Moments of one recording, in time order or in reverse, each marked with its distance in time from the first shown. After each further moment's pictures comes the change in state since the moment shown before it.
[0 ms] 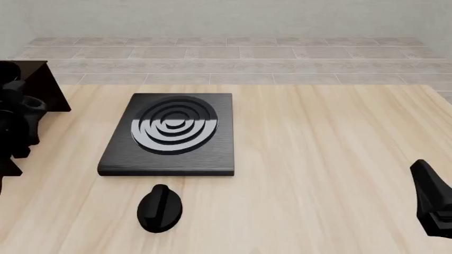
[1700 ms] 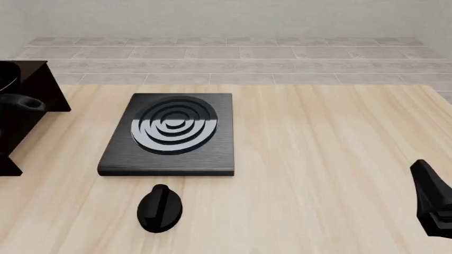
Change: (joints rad) left arm 0.062 -0.483 0.176 0.271 0.052; right arm 0.000 0.000 0.000 -0.001 -0.004
